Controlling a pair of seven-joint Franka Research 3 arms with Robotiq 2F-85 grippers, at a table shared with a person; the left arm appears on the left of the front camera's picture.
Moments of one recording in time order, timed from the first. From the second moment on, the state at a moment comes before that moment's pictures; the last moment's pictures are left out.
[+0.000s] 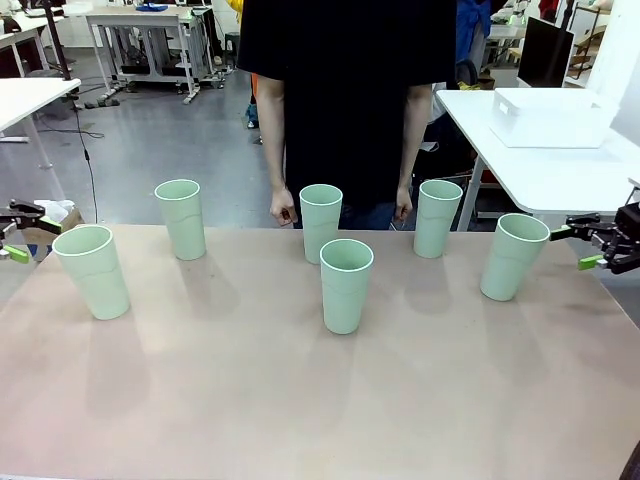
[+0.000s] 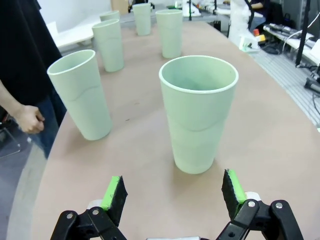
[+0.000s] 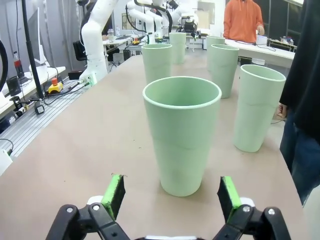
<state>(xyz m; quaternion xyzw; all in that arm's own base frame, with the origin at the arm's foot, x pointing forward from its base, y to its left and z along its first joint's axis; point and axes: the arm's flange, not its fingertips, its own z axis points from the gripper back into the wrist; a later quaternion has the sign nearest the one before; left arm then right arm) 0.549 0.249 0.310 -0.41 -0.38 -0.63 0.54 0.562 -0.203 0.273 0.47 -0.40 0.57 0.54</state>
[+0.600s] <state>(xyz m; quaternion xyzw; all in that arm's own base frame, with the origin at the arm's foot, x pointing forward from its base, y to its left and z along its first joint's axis) 0.543 0.249 0.277 -0.47 -0.43 -0.58 0.51 0.557 -0.179 0.250 0.50 -0.44 0.52 0.53</state>
